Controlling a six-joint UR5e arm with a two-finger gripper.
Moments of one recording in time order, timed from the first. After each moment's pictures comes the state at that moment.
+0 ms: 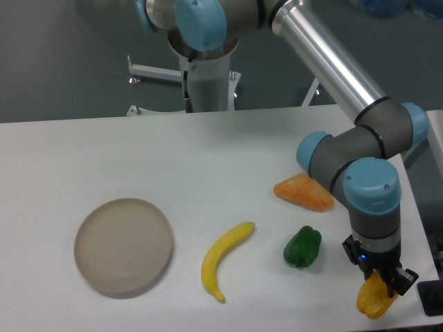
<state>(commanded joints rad) 2.33 -2.51 -0.66 -1.14 1.71 1.35</state>
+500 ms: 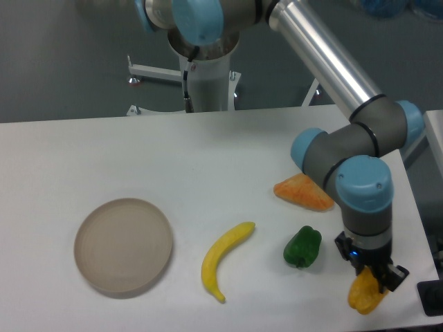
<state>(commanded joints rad) 2.28 -2.37 -0.84 -1.18 1.71 1.25</state>
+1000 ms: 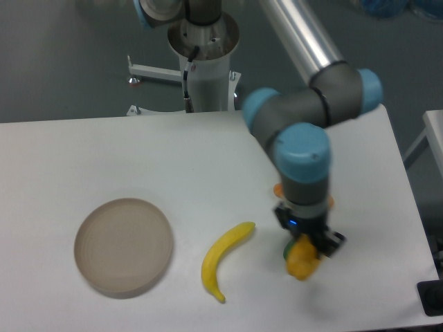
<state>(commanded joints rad) 2.12 -2.14 -1.07 -1.35 1.68 0.89</state>
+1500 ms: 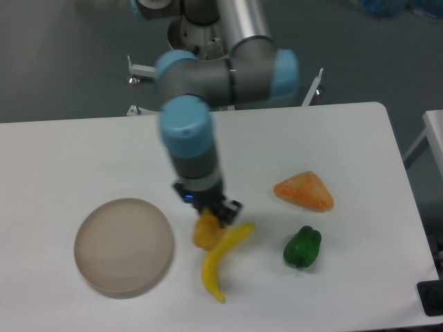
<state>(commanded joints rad) 1.89 -2.10 -1.17 -1.40 1.68 0.50</state>
